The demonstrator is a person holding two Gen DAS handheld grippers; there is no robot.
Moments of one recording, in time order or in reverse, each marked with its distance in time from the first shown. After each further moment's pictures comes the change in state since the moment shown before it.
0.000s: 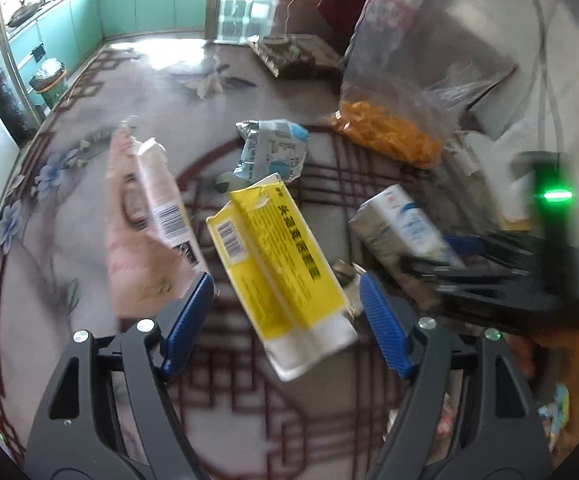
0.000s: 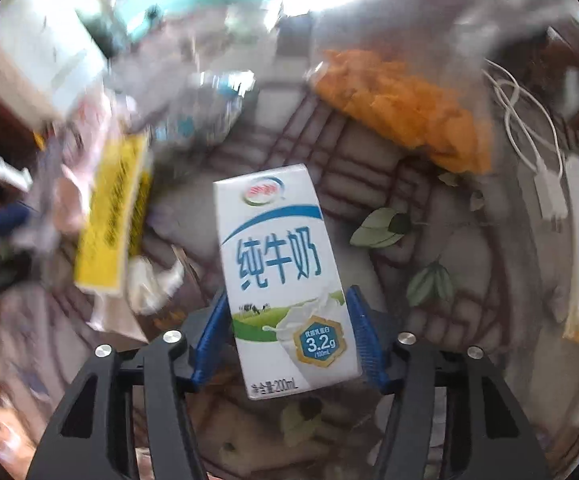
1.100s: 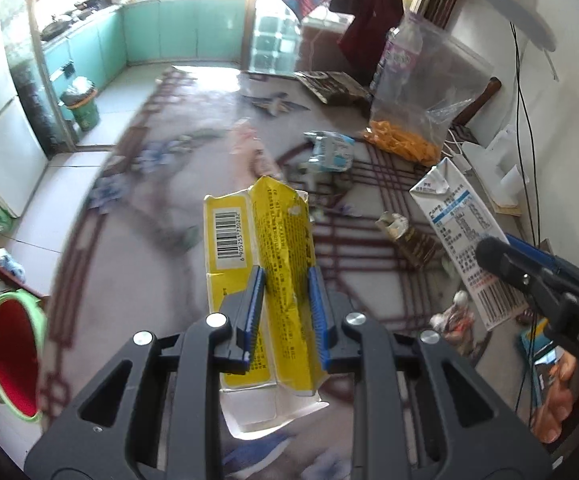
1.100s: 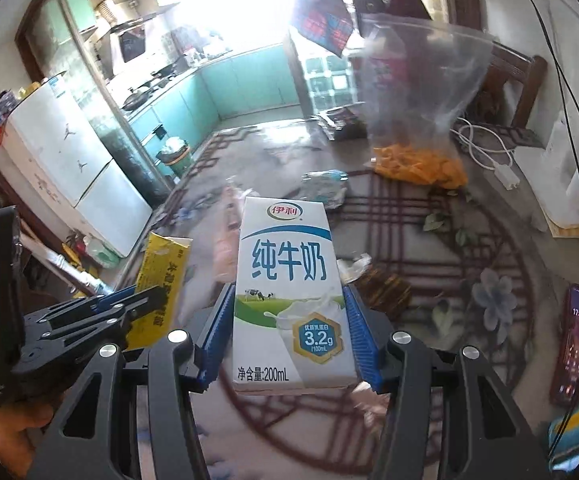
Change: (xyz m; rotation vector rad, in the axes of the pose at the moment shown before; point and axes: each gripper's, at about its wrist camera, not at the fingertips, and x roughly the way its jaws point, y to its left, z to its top) left arm -0.130 0.084 -0.085 0.000 -0.144 0.039; right arm -0.130 0.176 -0.081 0.109 -0.334 0.004
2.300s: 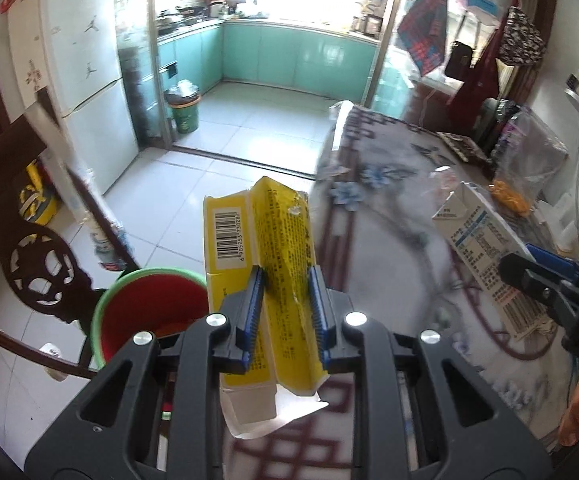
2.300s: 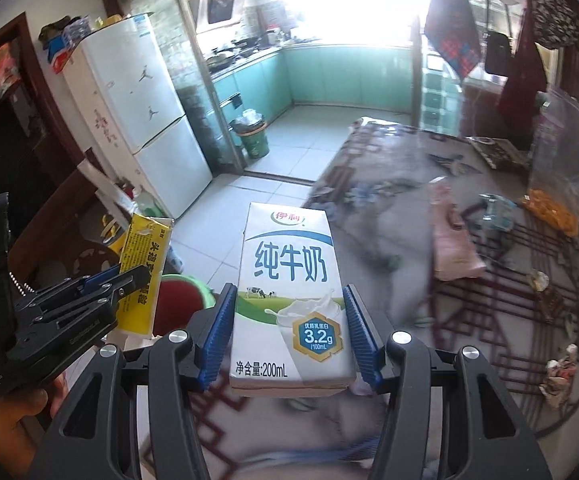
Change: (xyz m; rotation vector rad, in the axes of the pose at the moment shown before) left arm -0.114 0.254 -0.061 -0.173 -0.125 0.199; right arm 0.049 0.271 -0.033 -0.223 0.035 0.111
